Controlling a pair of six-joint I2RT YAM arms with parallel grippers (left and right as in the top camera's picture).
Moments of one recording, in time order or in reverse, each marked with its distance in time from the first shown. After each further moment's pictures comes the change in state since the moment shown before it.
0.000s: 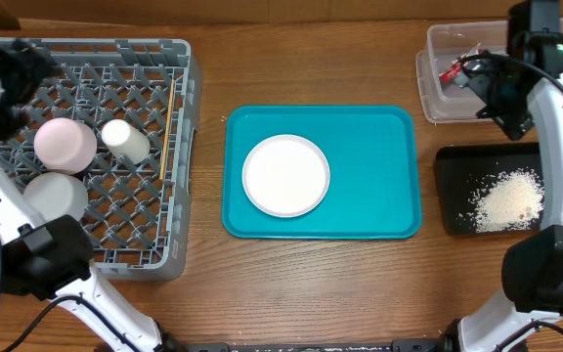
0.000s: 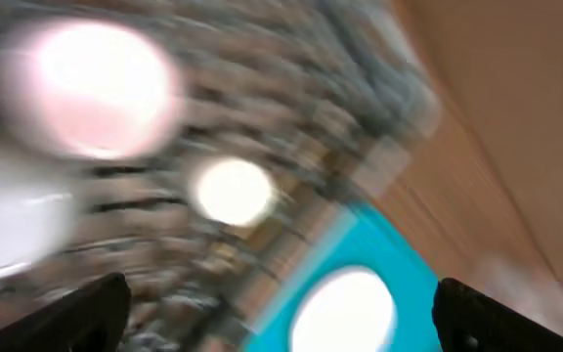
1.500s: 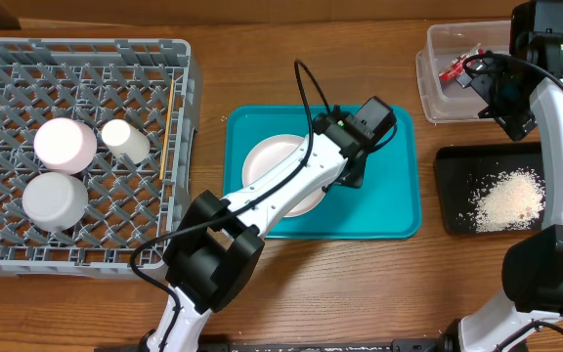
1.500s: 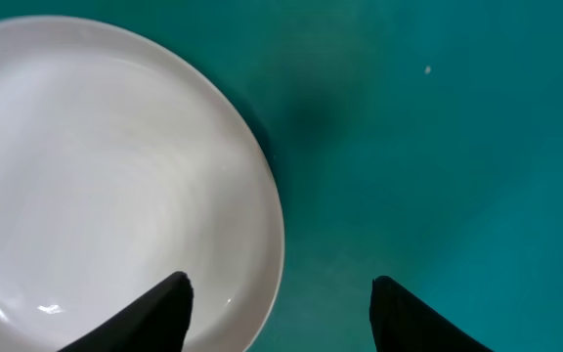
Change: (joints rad) left arm -1.284 0.021 -0.813 0.697 -0.647 -0.275; right arm -0.003 0.000 0.000 0.000 -0.001 0.000
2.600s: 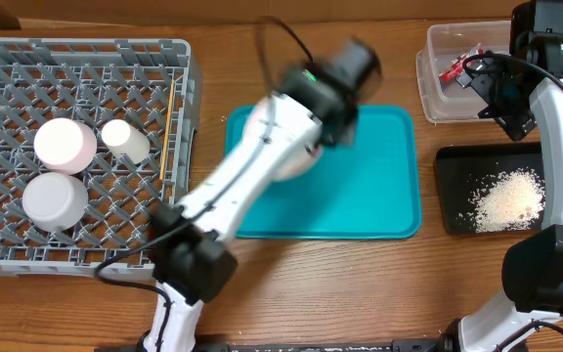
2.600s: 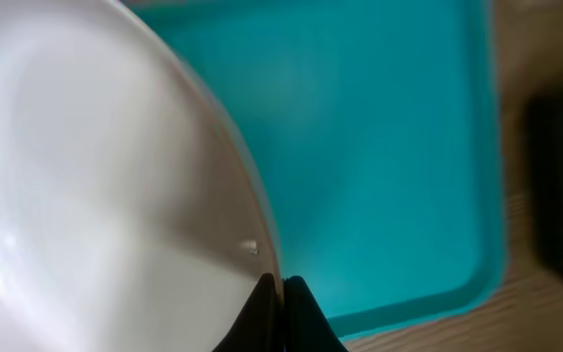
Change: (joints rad) left arm 0.145 -0.019 0.466 -0.346 0.131 0.118; right arm 0.000 0.000 0.000 -0.001 0.000 0.000
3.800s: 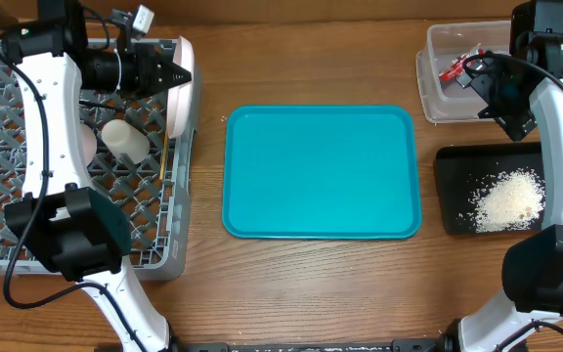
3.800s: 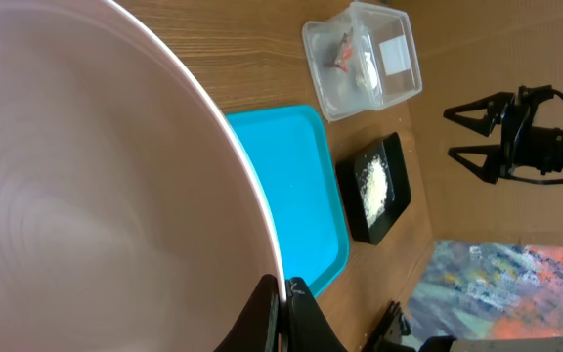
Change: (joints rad) left arm 0.859 -0.002 -0.048 -0.102 1.017 0.687; right arm 0.000 0.000 0.000 0.001 0.000 0.000
